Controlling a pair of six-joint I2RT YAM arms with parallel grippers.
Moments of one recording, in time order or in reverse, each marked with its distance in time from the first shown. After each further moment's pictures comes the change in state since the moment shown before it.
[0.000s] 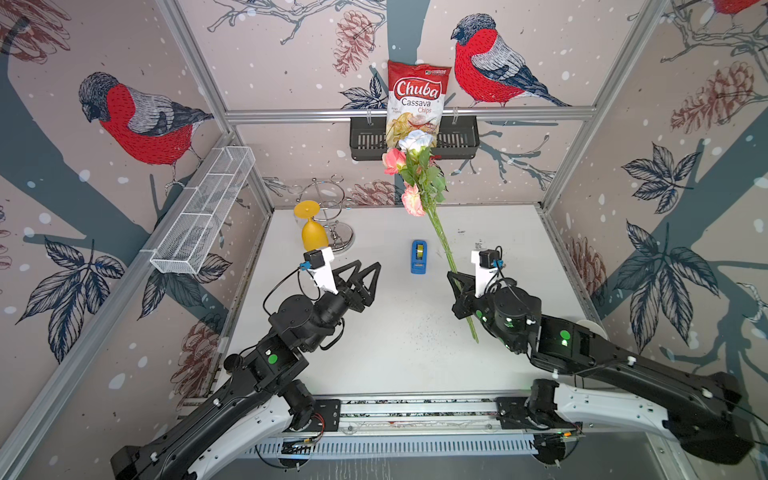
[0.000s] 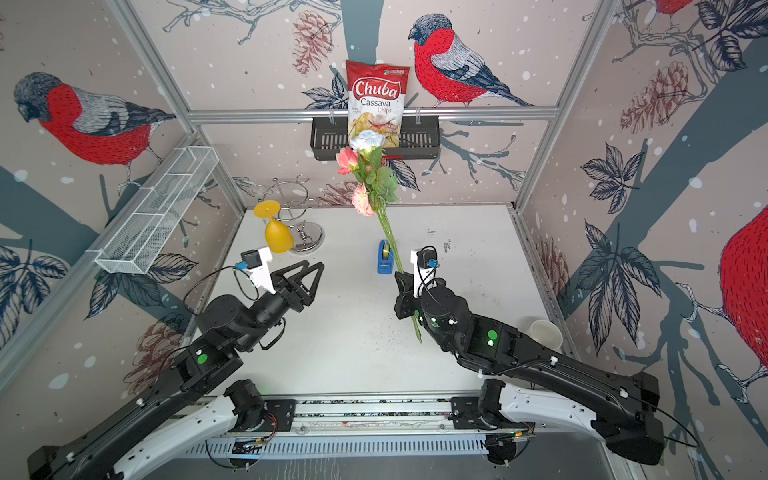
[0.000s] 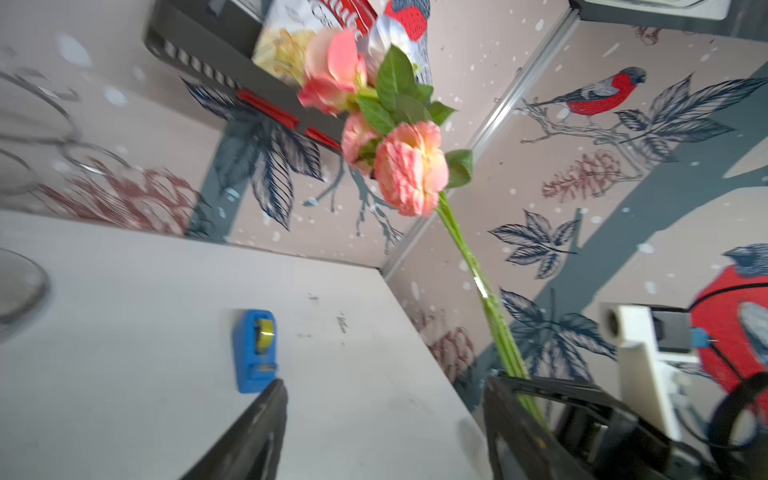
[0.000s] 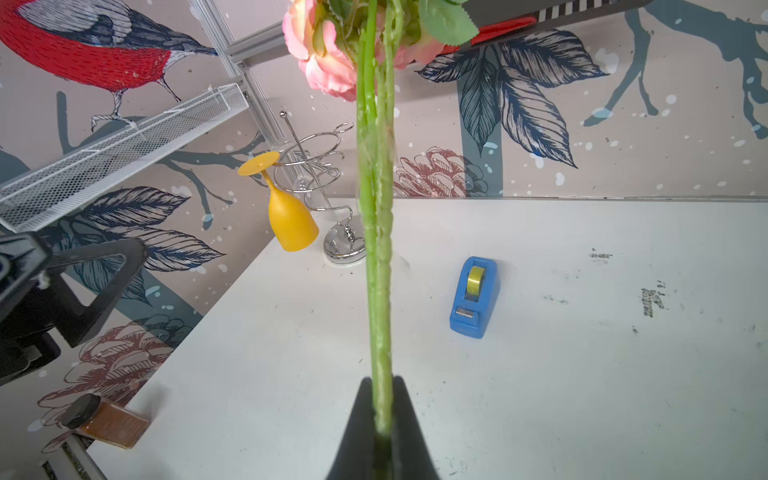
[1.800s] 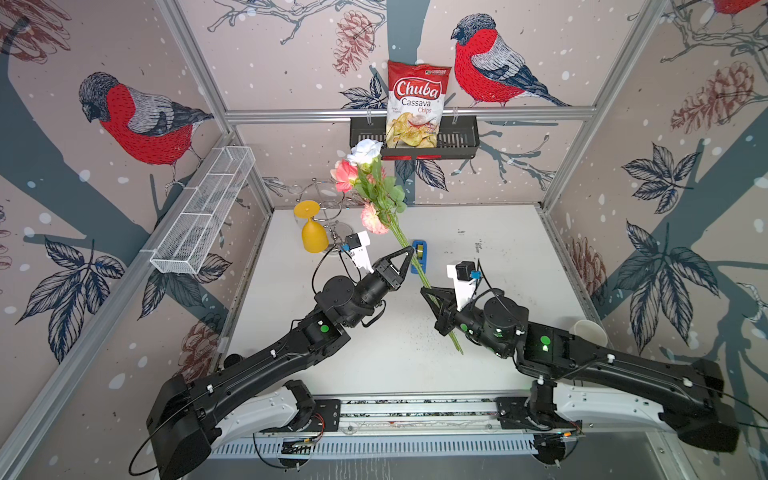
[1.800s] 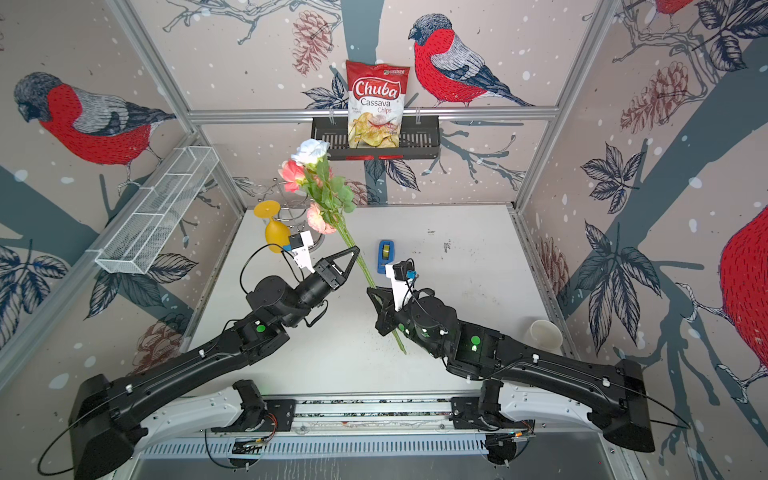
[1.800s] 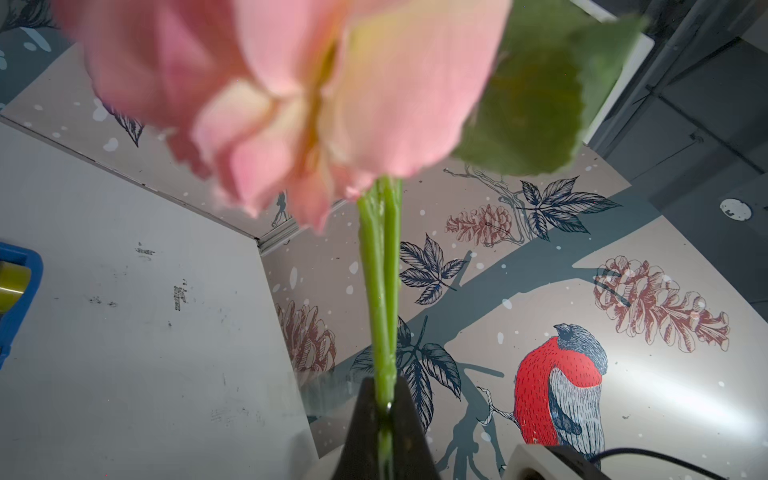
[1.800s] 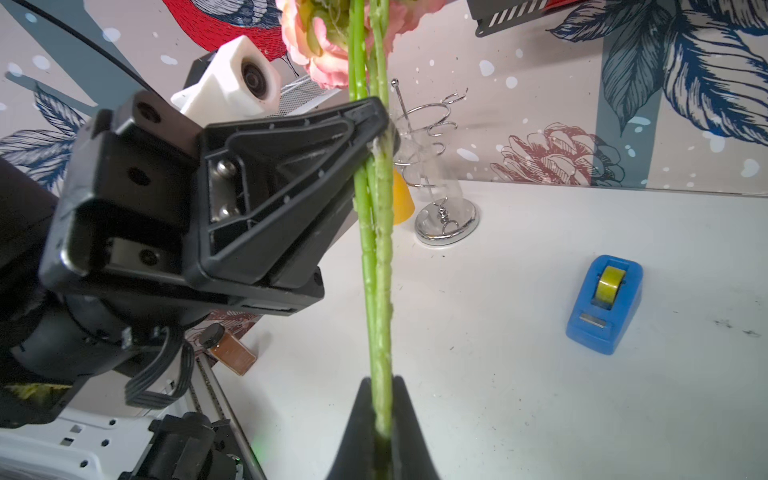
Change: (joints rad) left arm -0.085 0.339 0.045 0.455 0.015 -0.333; right arm 0.077 0.025 -0.103 0.252 -0.226 0.009
